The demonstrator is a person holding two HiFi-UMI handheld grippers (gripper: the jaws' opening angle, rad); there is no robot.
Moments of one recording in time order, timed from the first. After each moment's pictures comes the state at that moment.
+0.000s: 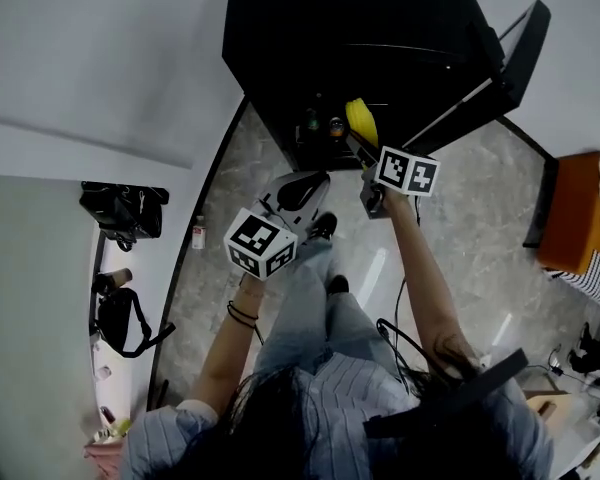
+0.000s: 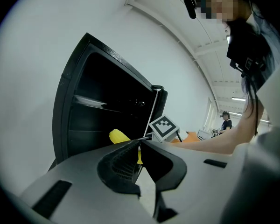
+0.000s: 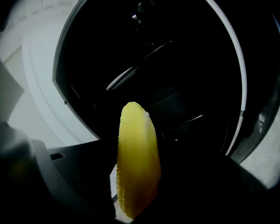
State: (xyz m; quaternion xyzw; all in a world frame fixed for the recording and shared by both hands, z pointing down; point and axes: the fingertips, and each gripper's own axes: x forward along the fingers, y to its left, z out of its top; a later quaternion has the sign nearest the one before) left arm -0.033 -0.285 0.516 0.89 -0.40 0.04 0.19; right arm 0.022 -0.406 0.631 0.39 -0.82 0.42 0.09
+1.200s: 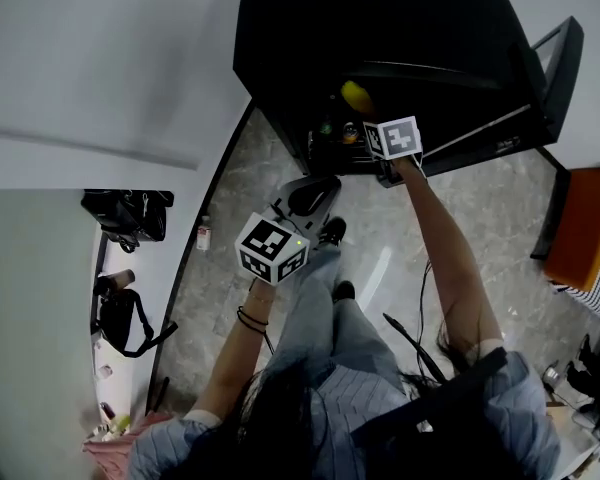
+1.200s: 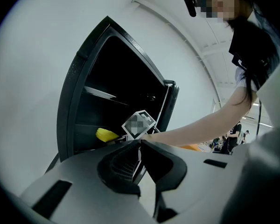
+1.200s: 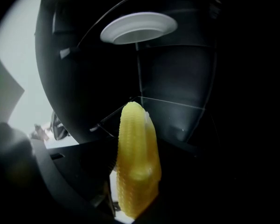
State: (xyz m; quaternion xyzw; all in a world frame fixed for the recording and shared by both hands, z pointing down) left arm -0.051 -0.317 0.552 0.88 -0.42 0.04 0.21; right arm -0.017 -0.509 0.699 0.37 -0.85 0.20 0.33
